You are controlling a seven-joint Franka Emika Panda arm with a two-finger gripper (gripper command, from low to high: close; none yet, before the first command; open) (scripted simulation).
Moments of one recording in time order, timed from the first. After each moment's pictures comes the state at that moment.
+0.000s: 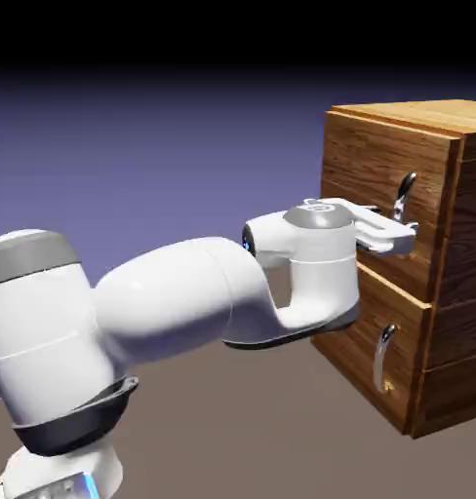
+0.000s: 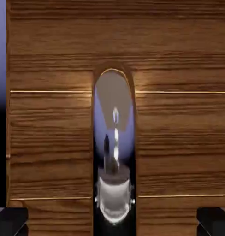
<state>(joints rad) -1.83 1.15 1.82 -2.27 -2.88 2.71 -0.56</state>
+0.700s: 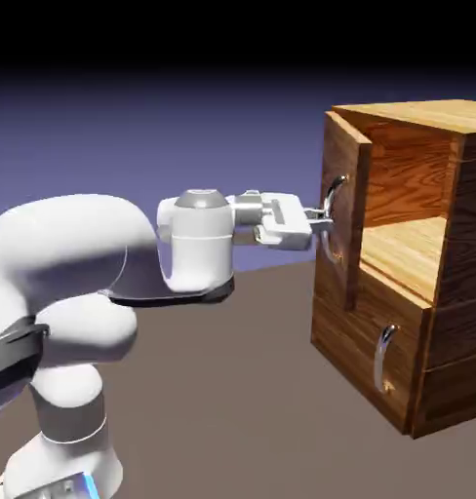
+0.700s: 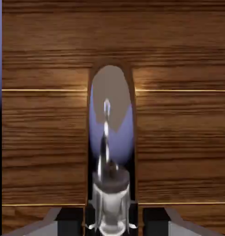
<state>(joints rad) -2.17 1.13 2.35 -2.88 -2.38 1.89 -0.52</state>
